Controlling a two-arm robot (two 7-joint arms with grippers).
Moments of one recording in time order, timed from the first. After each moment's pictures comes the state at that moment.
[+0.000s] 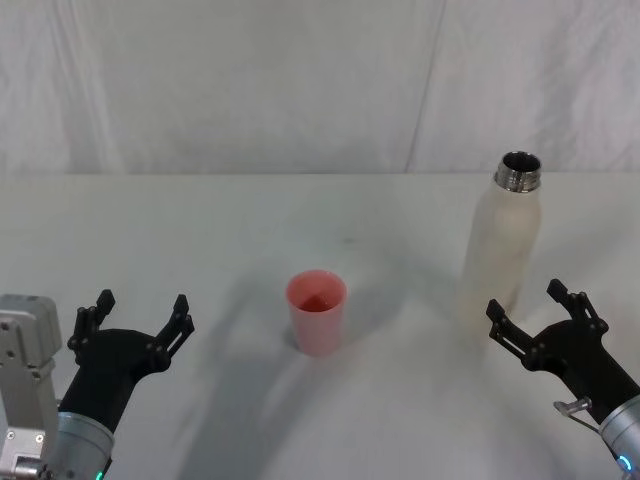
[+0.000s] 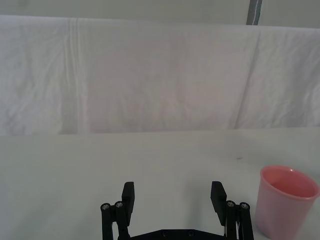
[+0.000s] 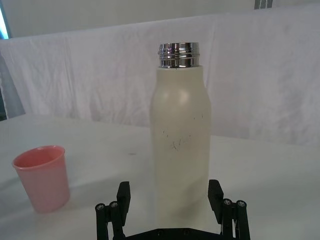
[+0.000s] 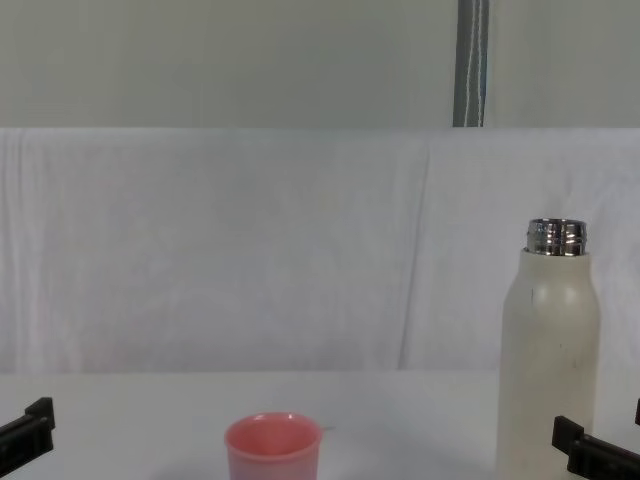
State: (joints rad) left arm 0.27 0.24 0.04 -1.85 -0.25 -0.02 -0.02; right arm -0.05 0.27 -0.18 -1.57 0.31 -0.17 0.29
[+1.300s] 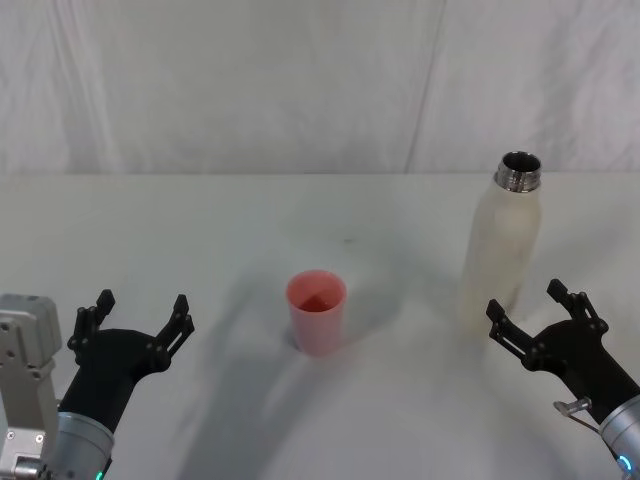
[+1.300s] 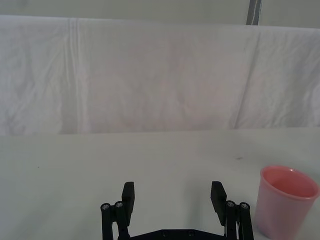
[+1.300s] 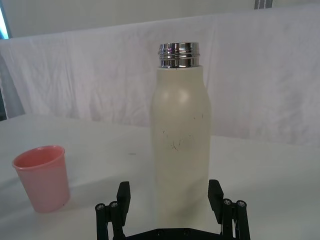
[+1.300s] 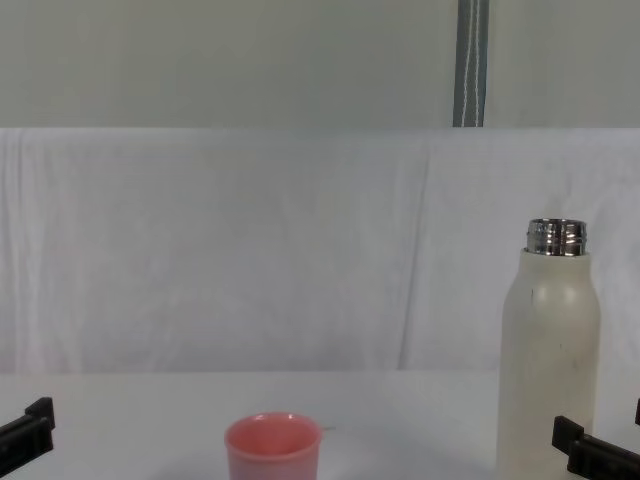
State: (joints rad) left arm 0.27 0.24 0.04 -1.85 -0.25 -0.02 -0.02; right arm -0.05 0.27 -0.18 -1.57 0.31 -0.17 0.29
